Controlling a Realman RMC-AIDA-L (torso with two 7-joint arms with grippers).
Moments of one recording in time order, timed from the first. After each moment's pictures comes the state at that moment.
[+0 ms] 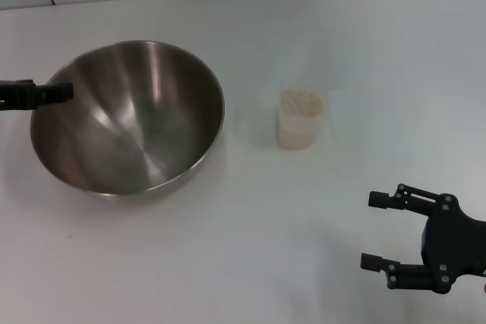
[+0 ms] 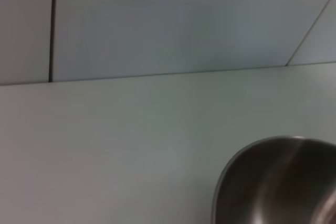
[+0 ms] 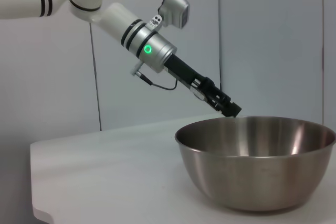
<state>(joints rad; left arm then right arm) -0.32 -2.07 1.15 1.33 2.25 1.16 -2.46 0.21 2.08 -0.46 -0.53 -2.10 -1.87 0.75</state>
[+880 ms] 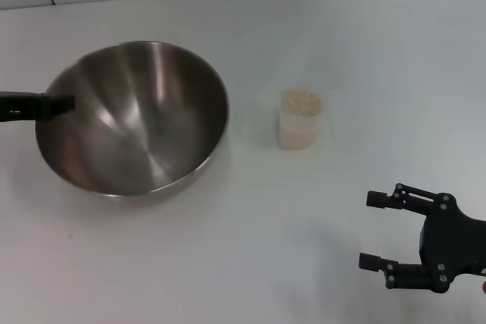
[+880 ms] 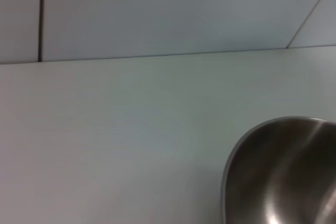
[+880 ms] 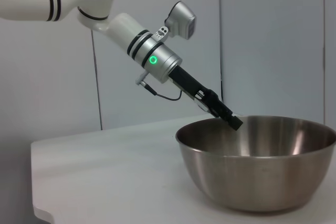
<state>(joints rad) -0.37 -2.06 1.12 1.19 2.24 1.14 -2.38 0.22 2.08 -0.46 -0.53 -2.10 -1.86 0.75</state>
